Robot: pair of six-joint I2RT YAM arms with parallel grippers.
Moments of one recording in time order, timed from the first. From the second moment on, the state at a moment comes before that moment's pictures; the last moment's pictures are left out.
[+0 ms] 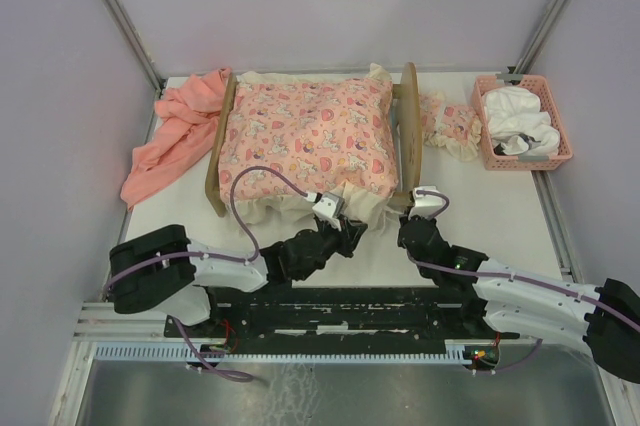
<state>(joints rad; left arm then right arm) -1.22 1.44 0.46 0.83 -0.47 -0.47 0.96 0.90 0.32 0.01 0.74 0.49</state>
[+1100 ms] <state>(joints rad) -1.36 1.63 0.64 0.85 -0.64 -0.43 0.96 0.89 0.26 0.08 0.75 0.53</state>
